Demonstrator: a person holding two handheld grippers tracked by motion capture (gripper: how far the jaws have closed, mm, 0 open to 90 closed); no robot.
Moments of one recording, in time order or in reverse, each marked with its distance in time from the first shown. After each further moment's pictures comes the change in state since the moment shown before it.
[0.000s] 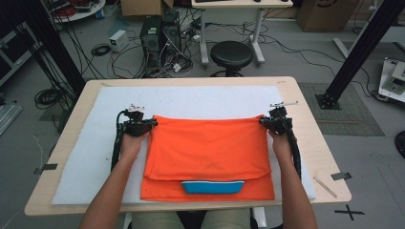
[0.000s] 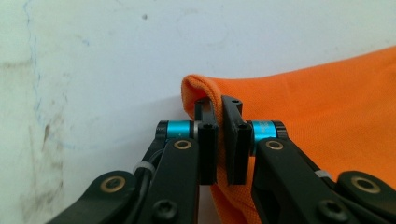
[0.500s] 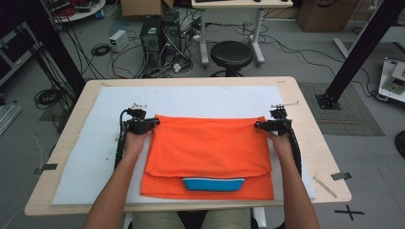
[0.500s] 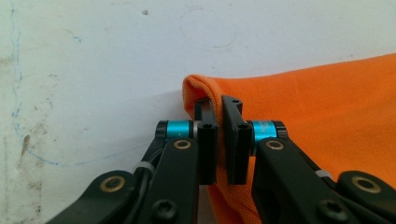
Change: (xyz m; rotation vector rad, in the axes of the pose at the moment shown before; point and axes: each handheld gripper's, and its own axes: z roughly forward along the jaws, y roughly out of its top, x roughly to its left) left arm 0.006 -0.004 0.014 0.043 -0.003 -0.038; right arm -0.009 -0.006 0.014 0.101 0.093 0.112
